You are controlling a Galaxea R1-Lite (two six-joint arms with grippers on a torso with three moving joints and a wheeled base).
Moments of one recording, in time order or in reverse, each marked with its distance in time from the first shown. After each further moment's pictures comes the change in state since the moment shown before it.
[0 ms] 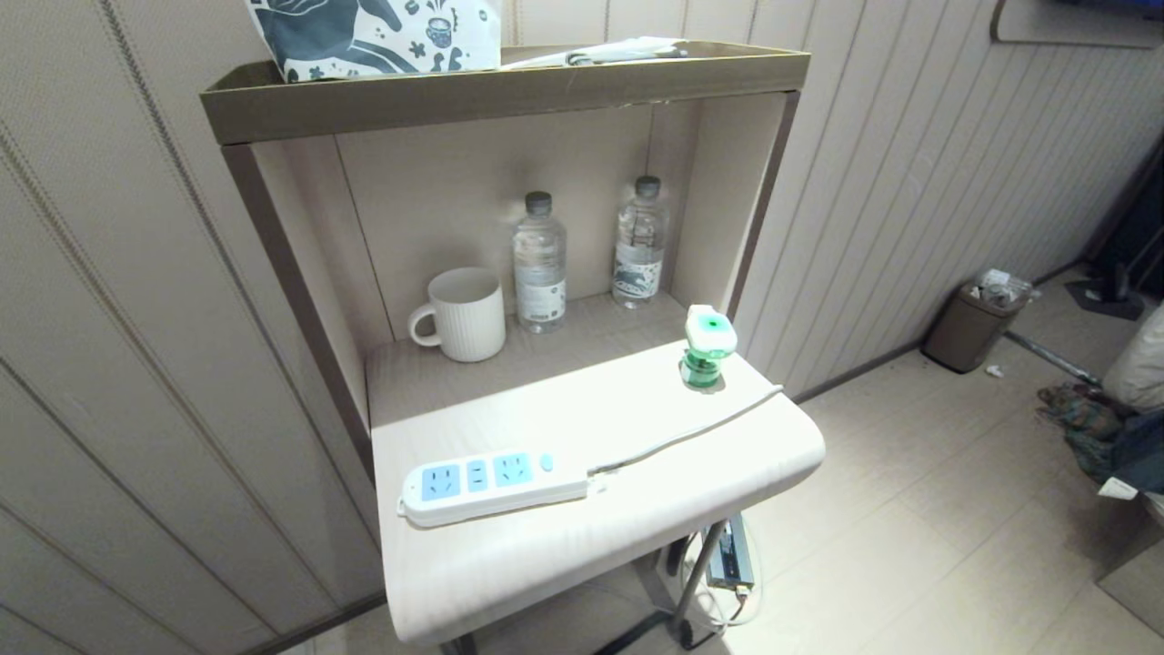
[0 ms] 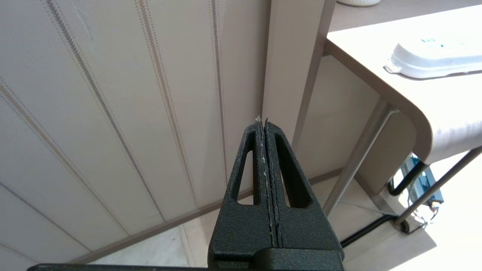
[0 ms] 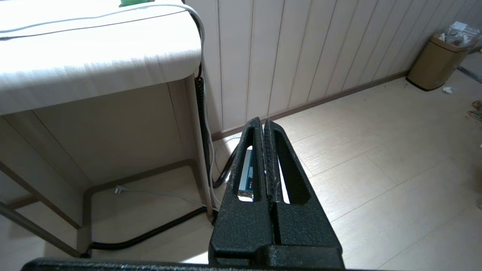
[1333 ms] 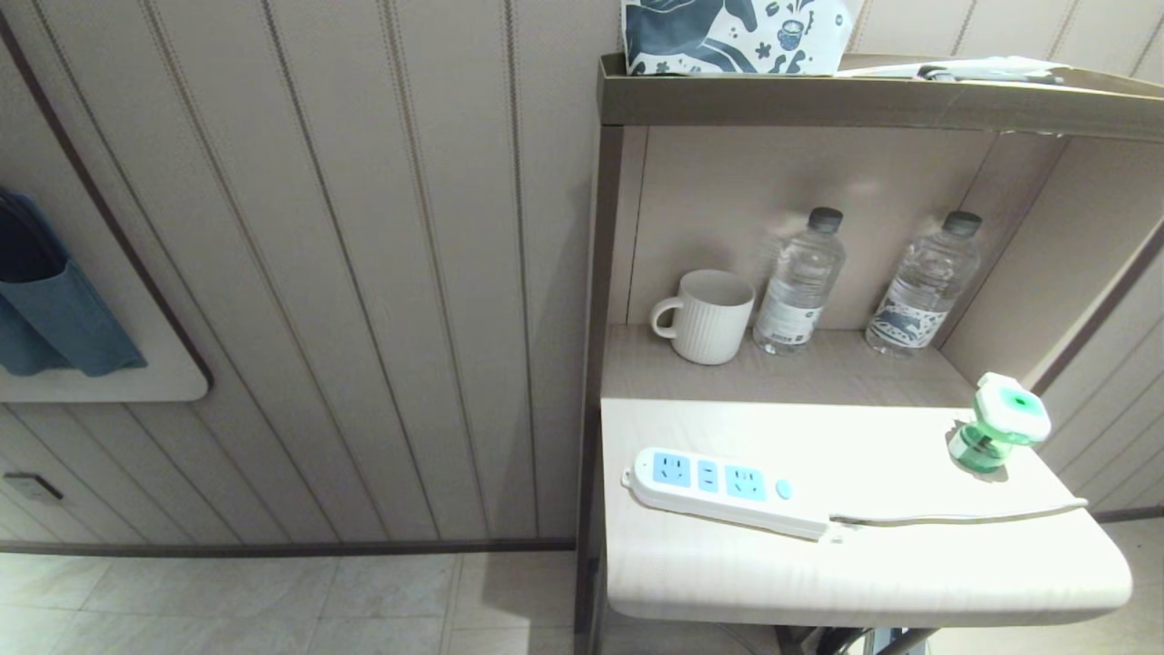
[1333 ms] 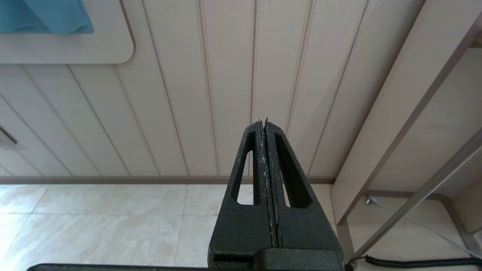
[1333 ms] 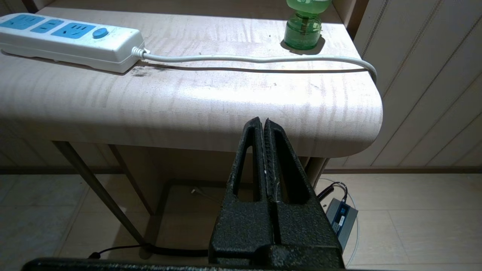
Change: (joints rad) left arm 0.000 0.000 0.000 0.000 0.000 0.000; right arm 0.001 0.000 0.000 0.000 0.000 -0.002
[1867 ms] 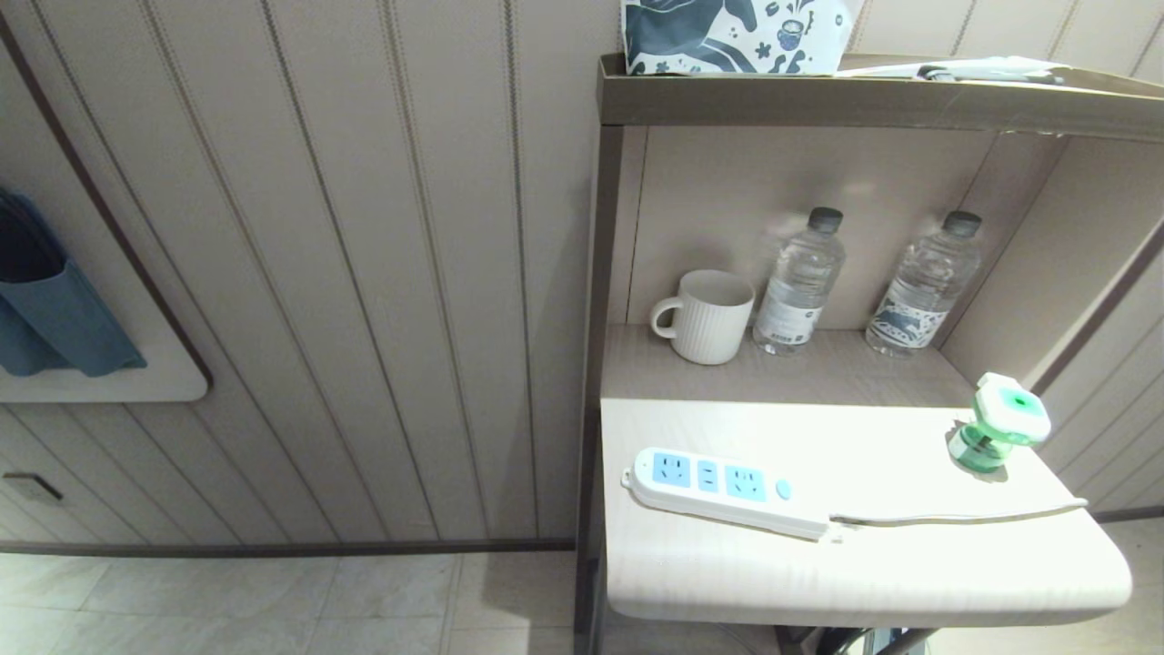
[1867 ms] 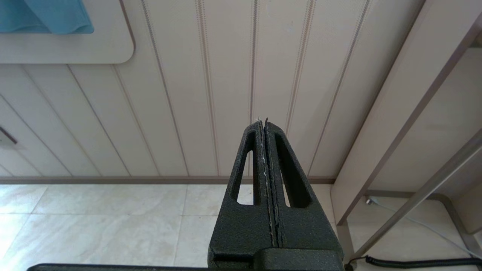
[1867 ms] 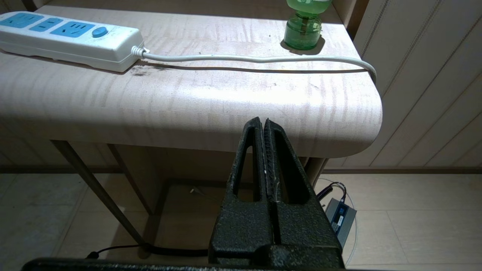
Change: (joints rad) left arm 0.000 0.000 -0.001 0.000 0.000 0.000; right arm 0.000 0.000 0.000 -0.001 0.003 -0.005
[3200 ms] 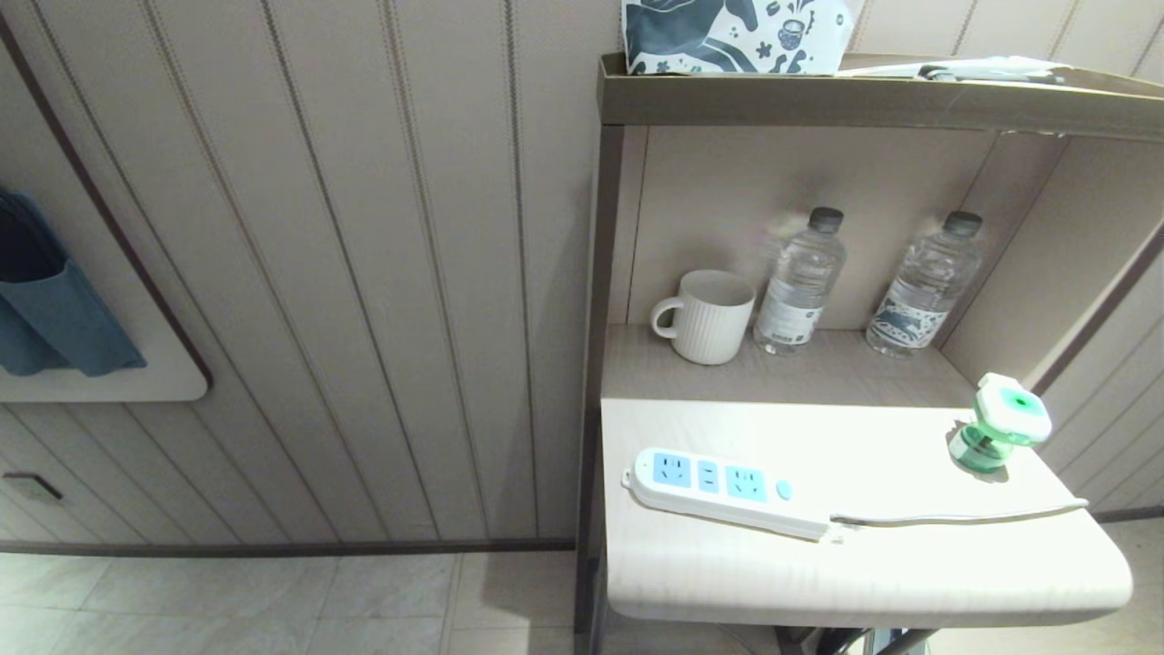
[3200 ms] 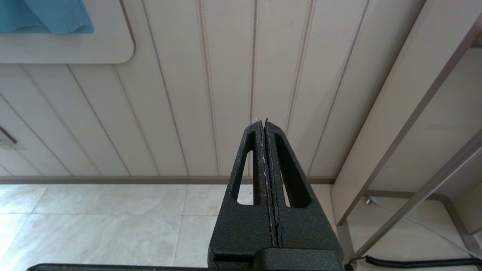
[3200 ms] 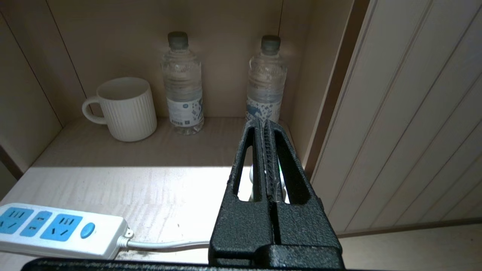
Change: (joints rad) left arm 0.000 0.000 0.000 0.000 0.000 0.000; right arm -0.057 0.685 -0.448 -0.468 -0.054 -0.016
